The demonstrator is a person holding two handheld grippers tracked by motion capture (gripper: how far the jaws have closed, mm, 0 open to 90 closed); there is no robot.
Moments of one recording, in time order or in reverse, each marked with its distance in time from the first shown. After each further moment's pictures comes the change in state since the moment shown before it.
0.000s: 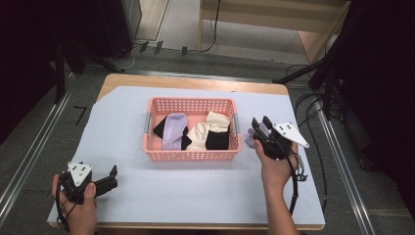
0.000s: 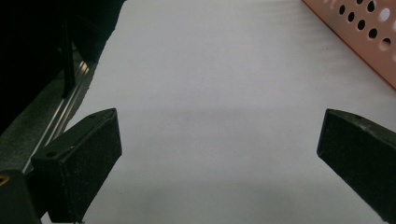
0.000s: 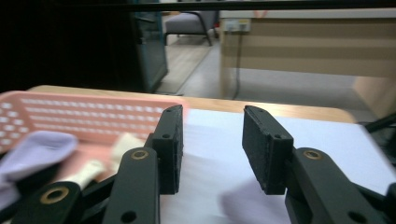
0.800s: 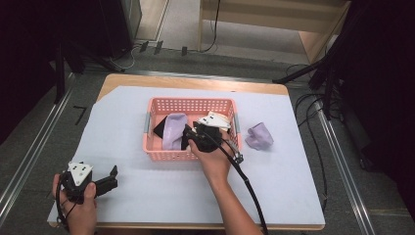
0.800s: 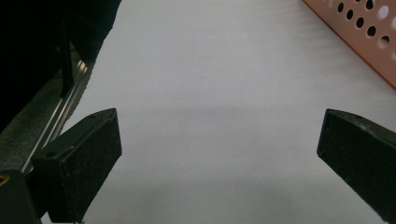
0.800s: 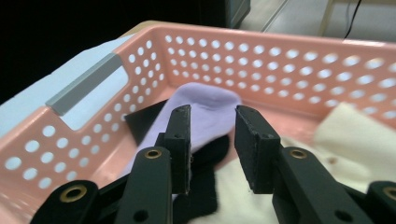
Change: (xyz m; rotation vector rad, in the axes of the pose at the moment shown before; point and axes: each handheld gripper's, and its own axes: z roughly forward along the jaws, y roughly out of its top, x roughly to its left) left arm 0.000 0.000 0.001 0.009 -0.005 0.006; right arm 0.151 -0.020 0.078 0.289 0.277 0.003
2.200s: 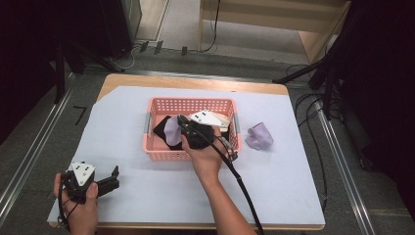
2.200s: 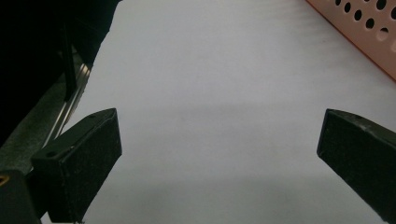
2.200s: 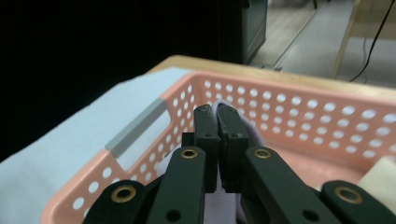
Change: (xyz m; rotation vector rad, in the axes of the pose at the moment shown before) left arm -0.004 0.000 0.001 0.003 0.007 0.034; right arm 0.025 0.020 -0.010 -0.138 0.067 -0.035
